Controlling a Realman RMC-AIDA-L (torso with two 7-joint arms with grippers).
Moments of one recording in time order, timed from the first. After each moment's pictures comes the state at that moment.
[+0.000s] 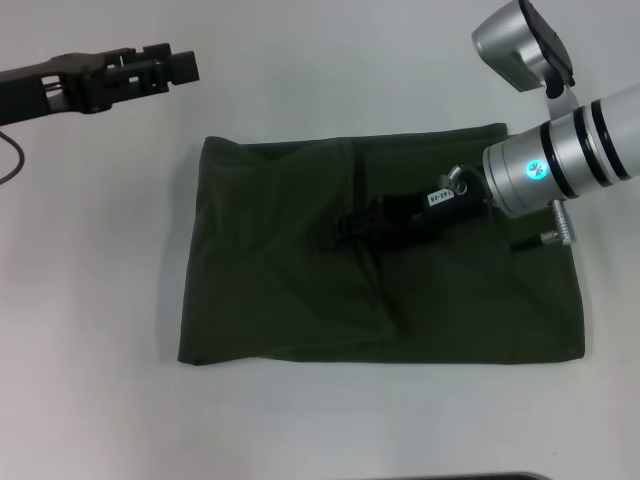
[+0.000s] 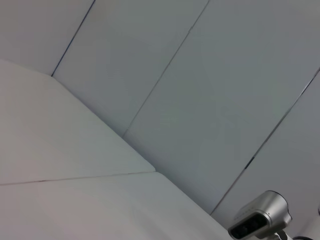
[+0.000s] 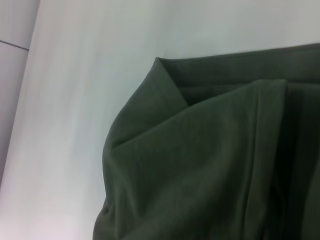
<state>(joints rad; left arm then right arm) -0.55 -2.05 0.55 0.77 1.95 1.70 -1.84 0.79 2.09 -1.05 -0.46 -2.14 -1.31 2.51</state>
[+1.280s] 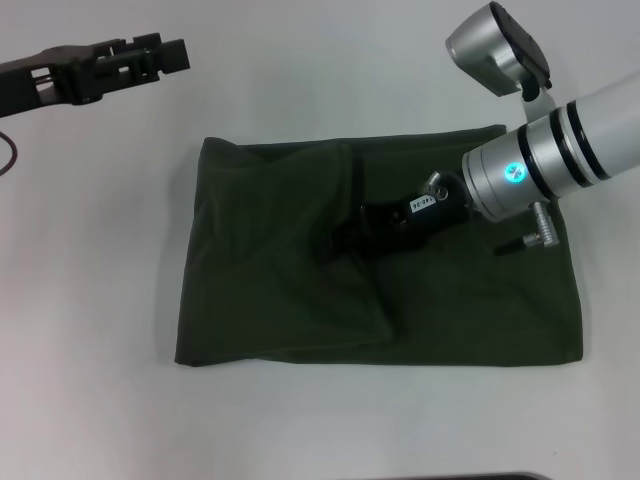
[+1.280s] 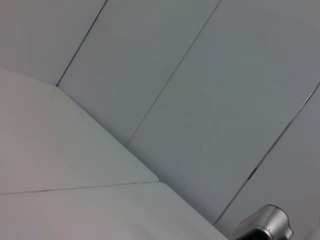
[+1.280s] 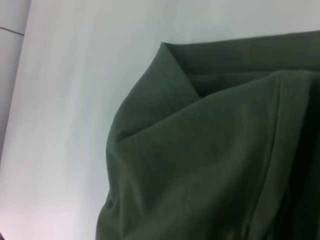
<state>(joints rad) -0.54 -2.05 0.53 0.77 1.94 1.70 -1.84 0.82 2.09 -1.10 -0.43 -2.13 -1.29 2.54</state>
